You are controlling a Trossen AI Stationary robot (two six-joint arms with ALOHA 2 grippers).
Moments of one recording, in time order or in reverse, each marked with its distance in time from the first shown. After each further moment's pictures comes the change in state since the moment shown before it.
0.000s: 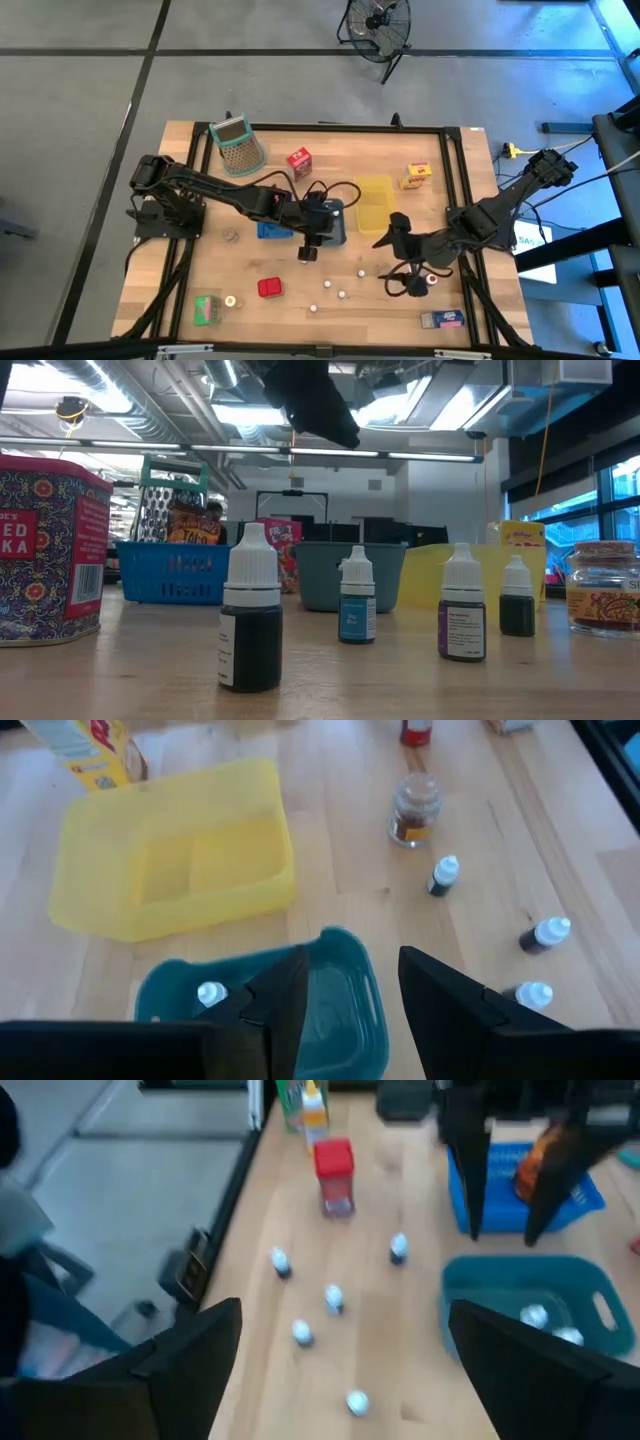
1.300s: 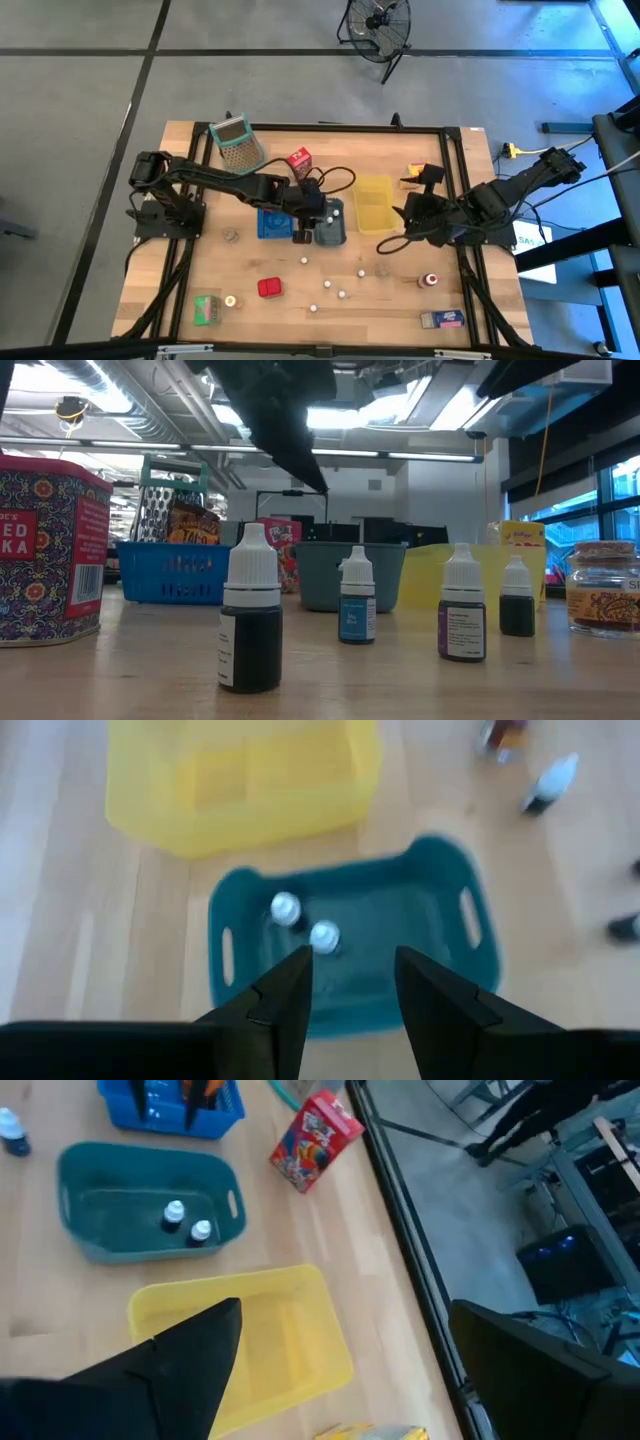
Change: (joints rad) left arm 0.114 -0.022 -0.085 -0.065 0.028 0.055; right arm -0.114 -0.118 0.000 -0.510 0.543 -0.065
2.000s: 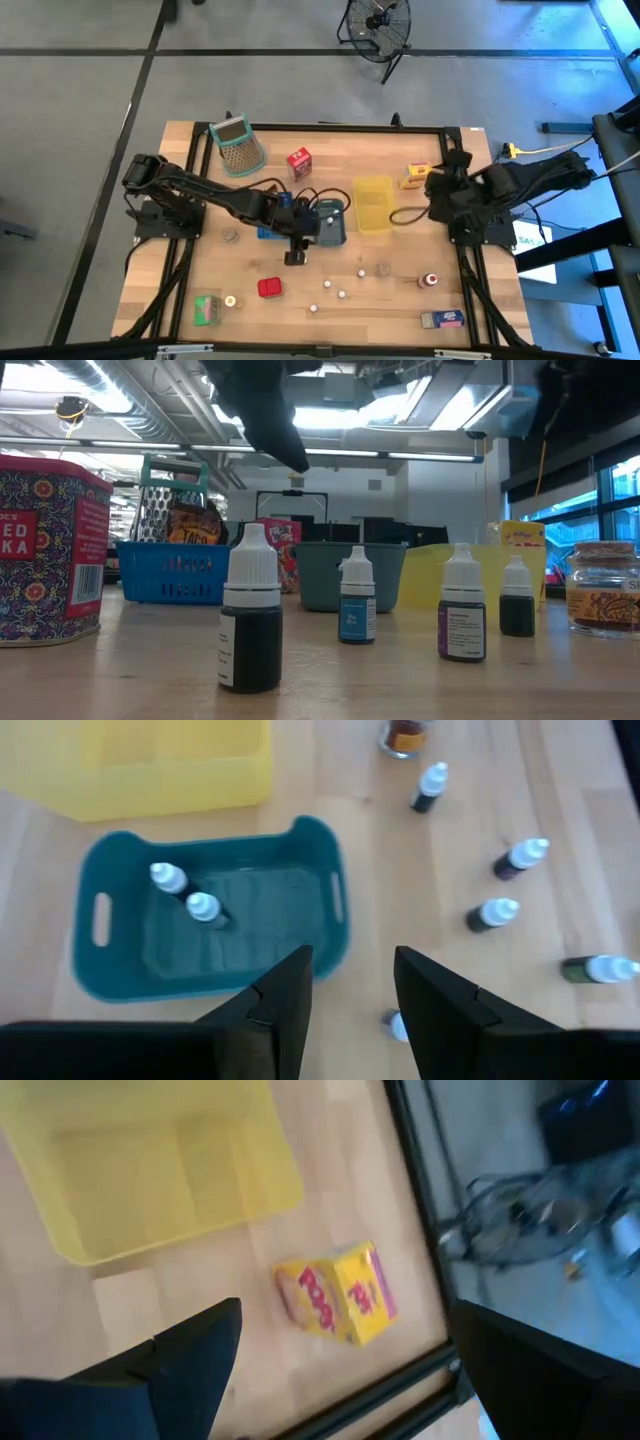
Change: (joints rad) left arm -0.152 -0.037 0.000 -0.069 0.005 -0.232; right arm -0.184 -0.131 0.000 -0.439 -0.208 0.144
